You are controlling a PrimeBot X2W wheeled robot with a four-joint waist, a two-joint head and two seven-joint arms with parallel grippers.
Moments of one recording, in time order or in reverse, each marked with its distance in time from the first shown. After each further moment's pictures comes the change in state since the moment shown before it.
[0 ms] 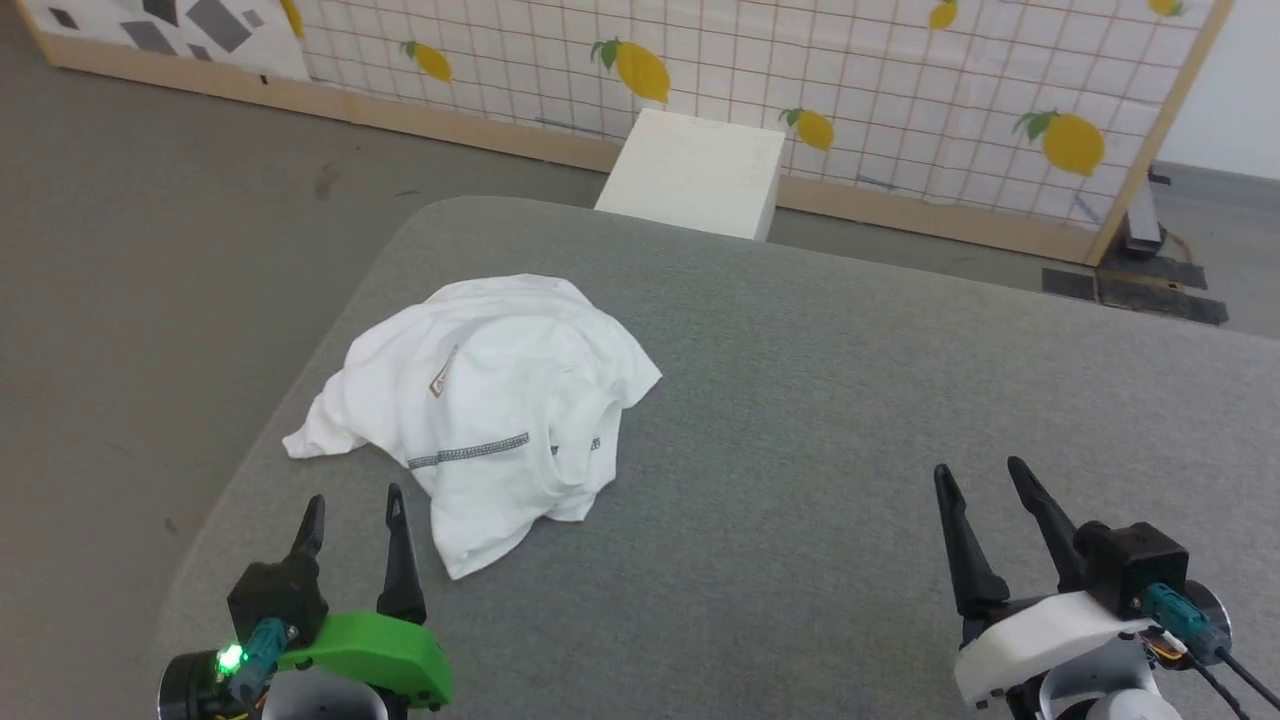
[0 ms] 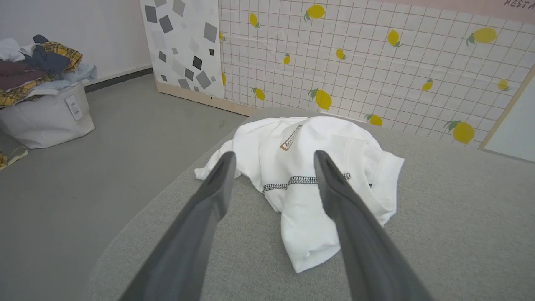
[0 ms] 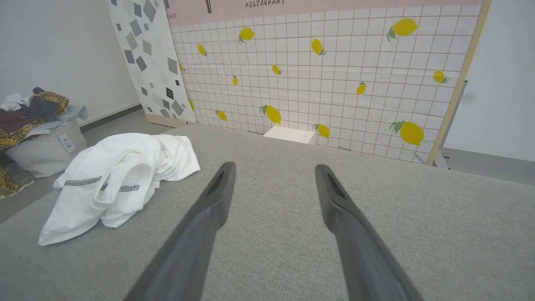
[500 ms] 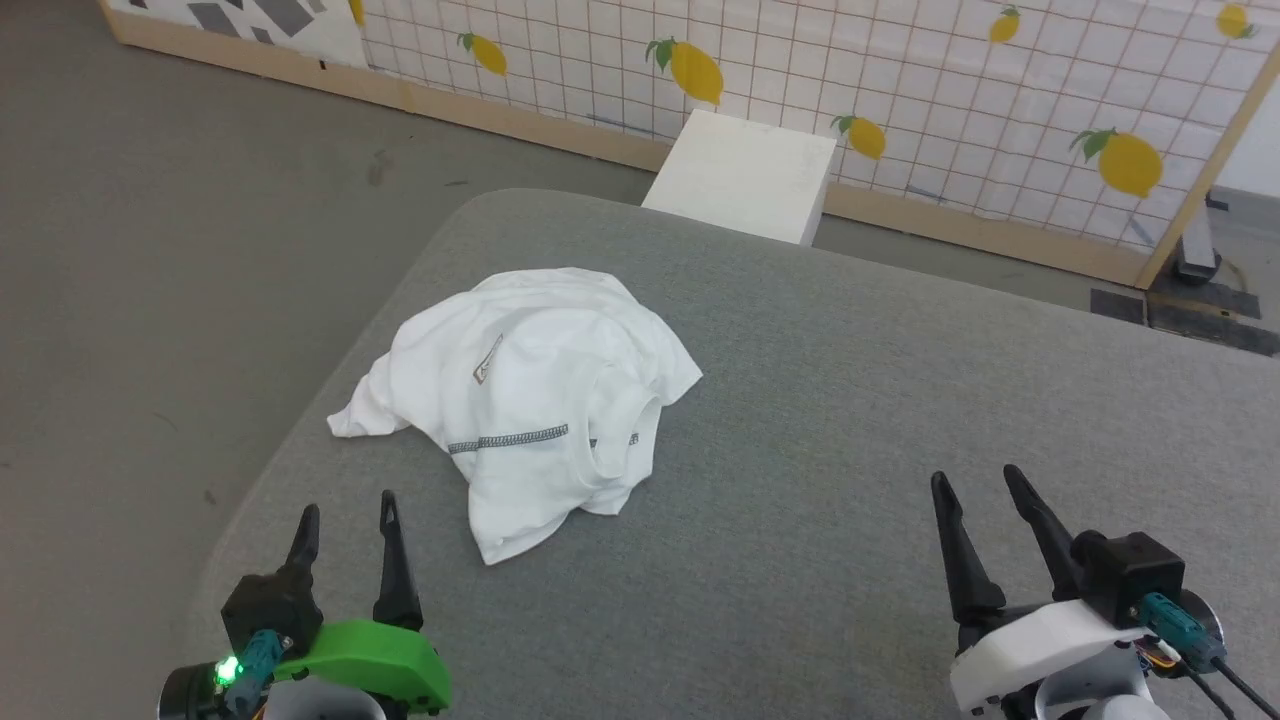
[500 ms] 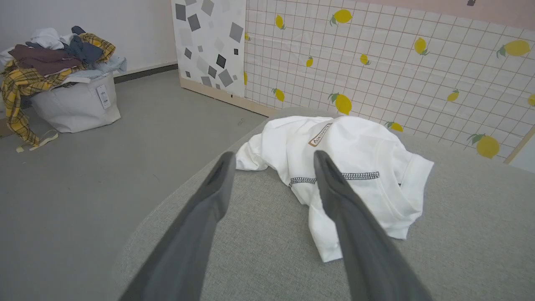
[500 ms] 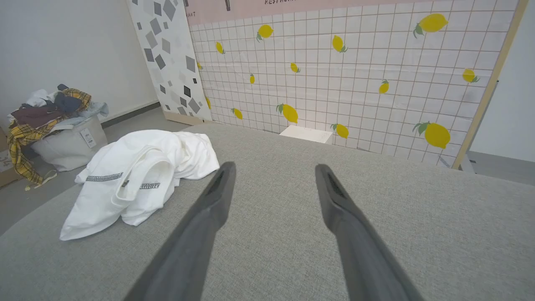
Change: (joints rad) left arm 0.007 0.000 -0.002 0.017 -0.026 0.020 -0.032; right arm 0.000 0.000 0.007 0.033 0.014 0.000 -0.033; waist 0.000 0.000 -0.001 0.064
